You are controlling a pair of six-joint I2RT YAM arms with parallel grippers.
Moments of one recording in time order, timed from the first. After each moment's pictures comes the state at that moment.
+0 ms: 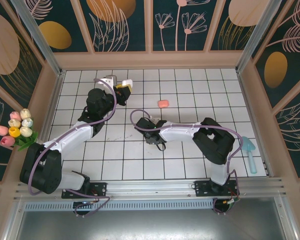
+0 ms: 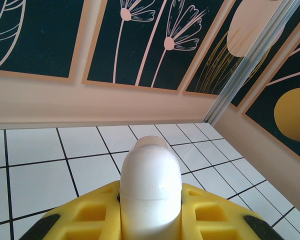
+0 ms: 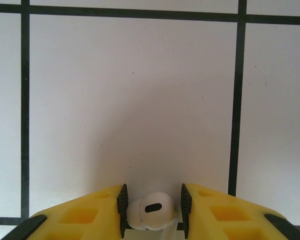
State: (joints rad) left arm -0.40 1.38 0.80 0.49 0.23 -0.40; right arm 1.00 1.88 1.14 -0.56 0.33 0.86
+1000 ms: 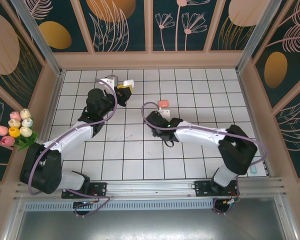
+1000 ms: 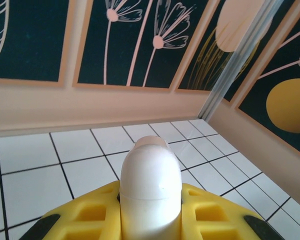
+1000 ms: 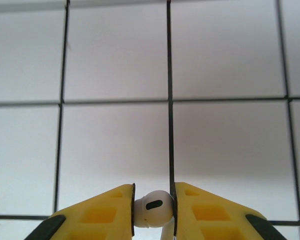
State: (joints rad) left arm -0.40 1.37 0.80 0.52 0.28 -0.36; right arm 0.95 1.59 1.05 -0.53 0.44 0.82
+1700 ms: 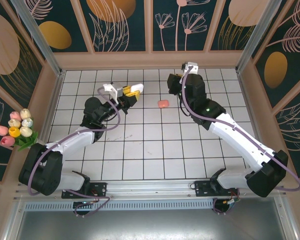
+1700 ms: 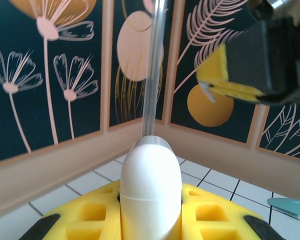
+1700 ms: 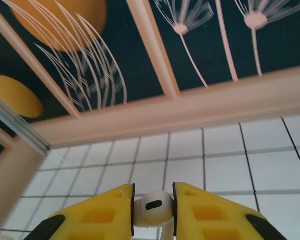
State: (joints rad) left arm -0.44 1.36 0.68 0.90 0.54 -0.20; right arm 0.68 1.28 1.25 -0.17 0.34 0.44
